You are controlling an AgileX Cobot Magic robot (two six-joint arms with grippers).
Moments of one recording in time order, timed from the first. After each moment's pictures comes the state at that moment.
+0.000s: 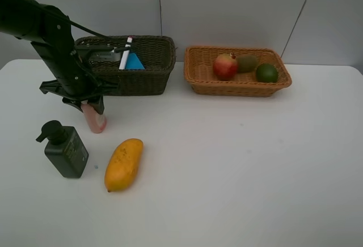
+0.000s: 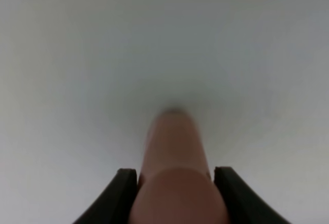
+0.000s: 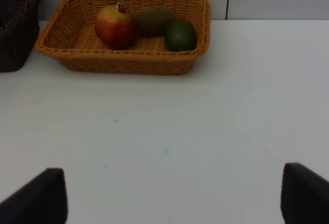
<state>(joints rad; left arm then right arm) -0.29 1.94 -1.14 0.03 0.58 -0.24 0.11 0.00 -0.52 -0.05 1.06 0.08</state>
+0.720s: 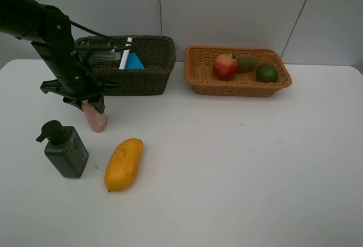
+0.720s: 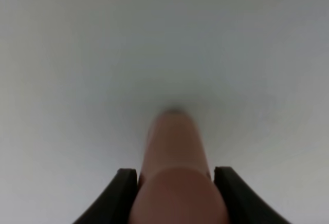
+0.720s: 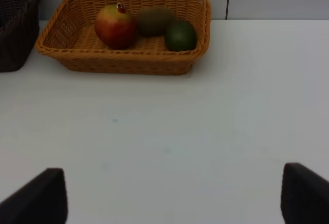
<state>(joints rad) -0.29 1.94 -1.14 0.03 0.57 -0.24 0.11 0.00 -0.52 -0.05 1.06 0.08</state>
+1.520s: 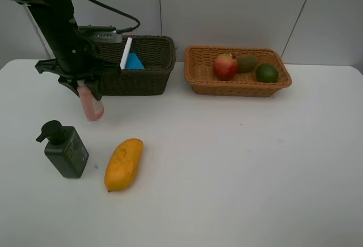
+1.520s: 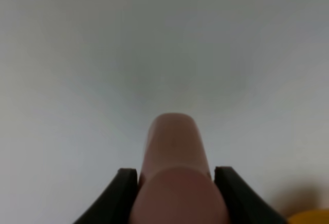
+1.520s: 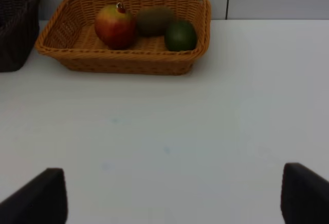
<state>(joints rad) -0.29 1.94 -1.38 0.00 0.92 -0.19 0.11 0.00 -0.52 -0.05 1.06 0.08</state>
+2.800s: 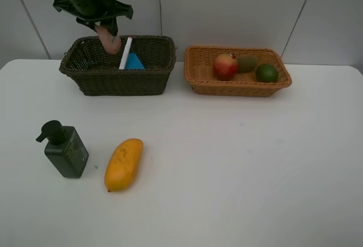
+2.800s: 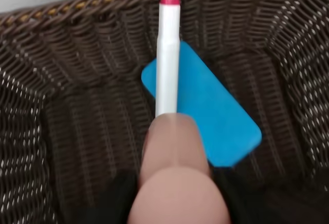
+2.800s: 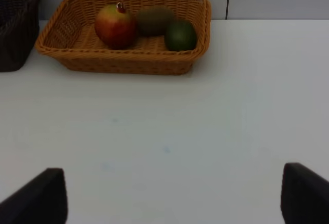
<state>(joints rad) -0.29 2.04 -1.72 0.10 0.70 -0.13 0.11 0.00 -0.52 -0.05 1.06 0.08</state>
